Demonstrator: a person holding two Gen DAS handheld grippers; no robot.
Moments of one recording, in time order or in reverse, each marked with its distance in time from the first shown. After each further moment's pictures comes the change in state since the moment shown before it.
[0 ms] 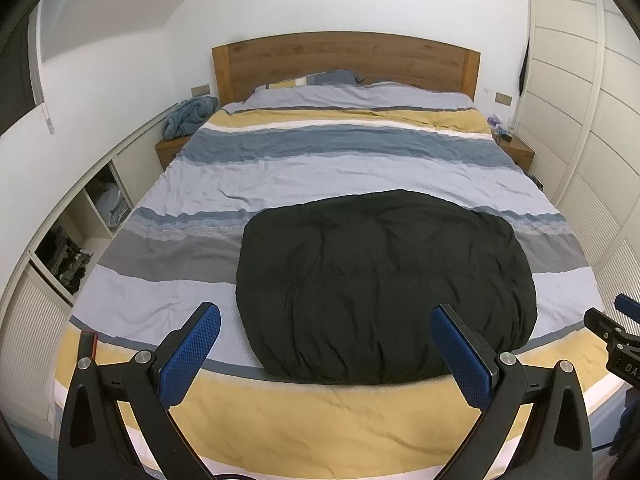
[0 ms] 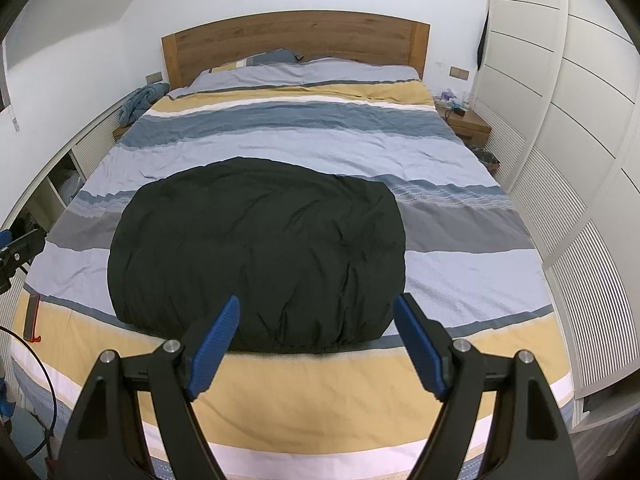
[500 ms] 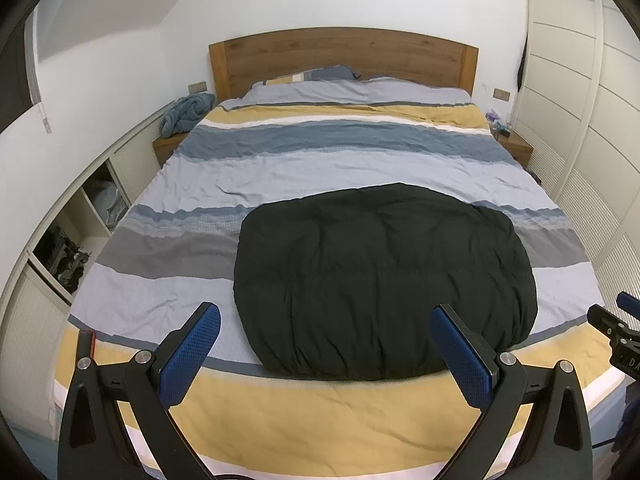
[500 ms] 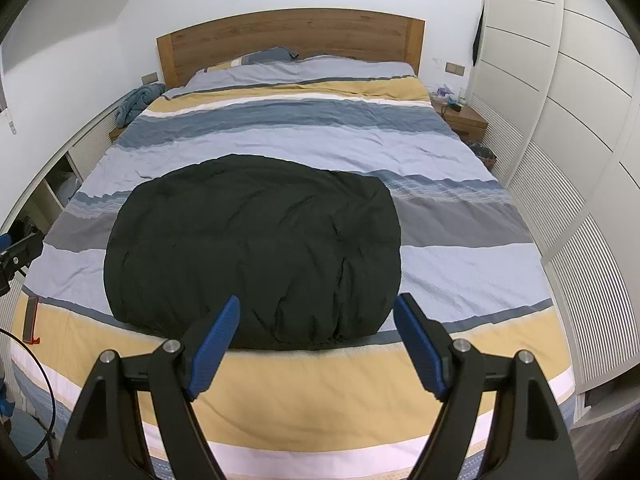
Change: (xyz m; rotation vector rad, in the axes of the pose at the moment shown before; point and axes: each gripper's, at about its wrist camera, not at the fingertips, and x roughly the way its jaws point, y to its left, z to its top) left arm 0.004 0.002 -0.005 0.007 0.013 -0.007; right arm 0.001 -0.002 -0.005 0.016 0.007 -0.007
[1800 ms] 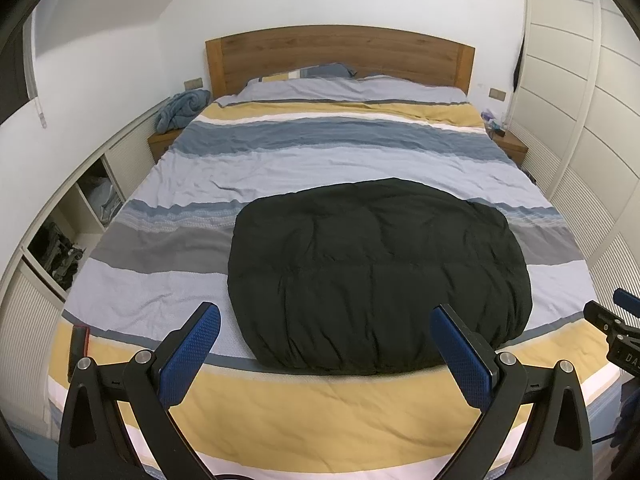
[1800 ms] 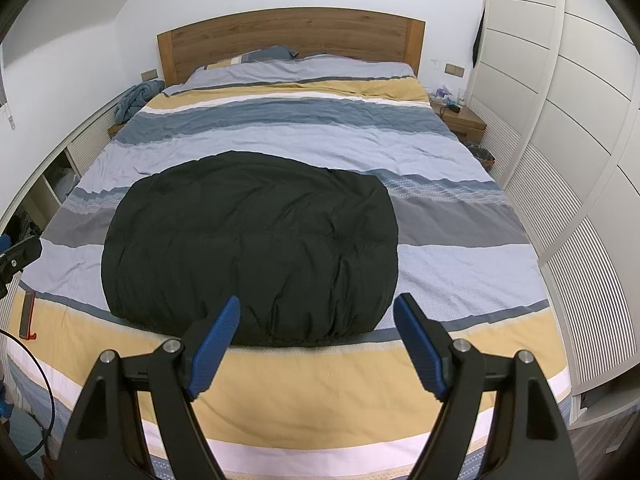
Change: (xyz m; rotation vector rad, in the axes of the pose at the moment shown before) left arm 0.002 0.002 -0.009 -0.002 0.006 -0.026; right arm -0.002 -0.002 -0.004 -0.005 0.002 -0.014
